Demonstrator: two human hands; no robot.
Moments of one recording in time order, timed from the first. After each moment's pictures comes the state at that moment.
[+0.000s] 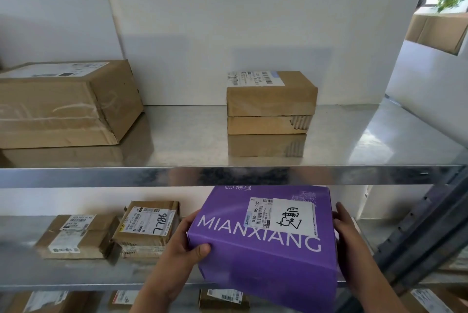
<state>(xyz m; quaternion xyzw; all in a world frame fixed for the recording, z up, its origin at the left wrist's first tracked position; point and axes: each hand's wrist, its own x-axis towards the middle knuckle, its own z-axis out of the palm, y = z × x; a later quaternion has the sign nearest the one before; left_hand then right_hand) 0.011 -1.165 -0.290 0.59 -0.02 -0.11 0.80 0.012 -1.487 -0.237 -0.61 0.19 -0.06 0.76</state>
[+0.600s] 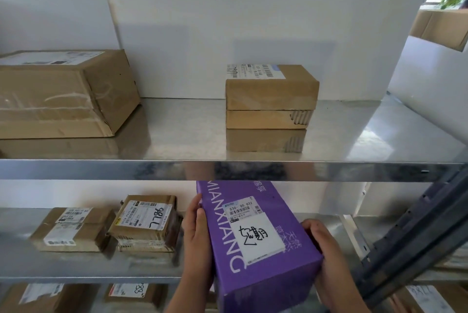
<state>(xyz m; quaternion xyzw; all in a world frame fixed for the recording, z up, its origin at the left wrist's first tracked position) 0.011 -1.235 -0.273 0.64 0.11 0.07 0.76 -0.011 -1.455 -0.272 -0.57 0.17 -0.02 0.80</state>
